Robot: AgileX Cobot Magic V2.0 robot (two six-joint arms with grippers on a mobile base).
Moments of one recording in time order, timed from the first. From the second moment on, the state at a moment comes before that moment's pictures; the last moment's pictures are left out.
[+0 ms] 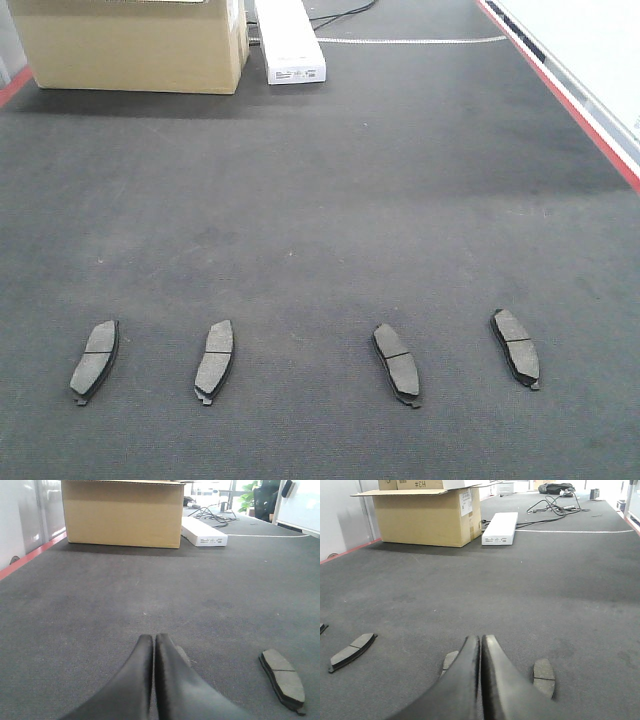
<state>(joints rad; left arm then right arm) 0.00 -0.01 0.03 0.02 0.14 -0.07 0.43 0.04 -0.29 -0.25 0.46 0.28</state>
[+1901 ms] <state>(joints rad) 0.00 -0.01 0.03 0.02 0.15 -0.07 0.01 -0.01 0.03 -0.09 0.12 0.06</state>
